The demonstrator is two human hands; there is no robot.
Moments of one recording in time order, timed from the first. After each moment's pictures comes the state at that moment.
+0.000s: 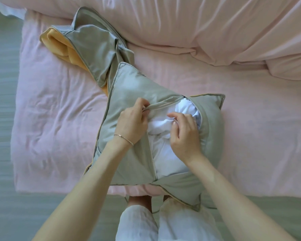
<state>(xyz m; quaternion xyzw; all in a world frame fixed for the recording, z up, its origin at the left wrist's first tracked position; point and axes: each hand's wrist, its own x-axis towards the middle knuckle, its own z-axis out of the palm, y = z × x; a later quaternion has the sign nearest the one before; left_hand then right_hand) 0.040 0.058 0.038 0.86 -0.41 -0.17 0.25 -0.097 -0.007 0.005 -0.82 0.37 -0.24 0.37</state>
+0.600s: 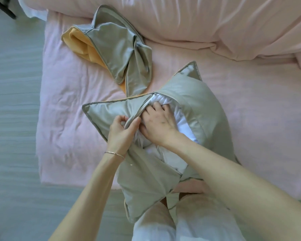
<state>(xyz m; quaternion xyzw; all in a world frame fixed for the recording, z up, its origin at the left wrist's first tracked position) 0.055 0.127 0.050 0.83 -0.02 -0.30 0.48 0.003 0.030 0.006 -0.97 0.20 -0.06 0.12</state>
